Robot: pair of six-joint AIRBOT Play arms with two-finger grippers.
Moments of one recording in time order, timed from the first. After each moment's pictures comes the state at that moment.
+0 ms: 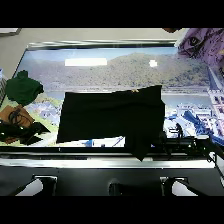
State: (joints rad) left arm 0.51 -1.16 0.72 1.04 -1.30 -1.38; right arm -0.45 -1.29 0.42 -0.63 1.17 1.15
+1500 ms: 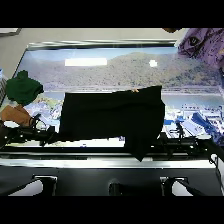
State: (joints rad) left arm 0.38 -1.25 0.62 0.86 -1.27 -1.30; right arm -0.45 -1.17 0.42 -0.71 1.25 1.21
